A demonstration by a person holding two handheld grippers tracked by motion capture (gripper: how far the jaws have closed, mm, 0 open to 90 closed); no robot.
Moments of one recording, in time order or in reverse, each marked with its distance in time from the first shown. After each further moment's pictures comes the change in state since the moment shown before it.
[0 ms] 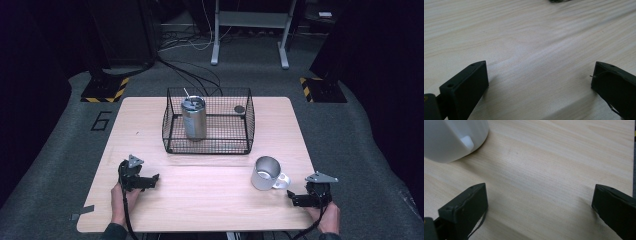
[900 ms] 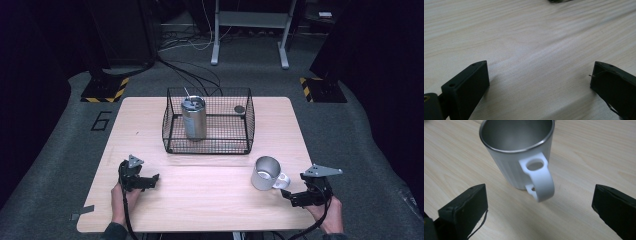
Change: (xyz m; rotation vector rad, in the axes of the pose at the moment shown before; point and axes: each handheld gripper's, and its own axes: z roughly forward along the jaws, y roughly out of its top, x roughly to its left) left arm -0.001 0.000 0.000 -0.007 0.002 -0.005; right arm 0.038 0.056 -0.058 -0.037 0.187 -0.073
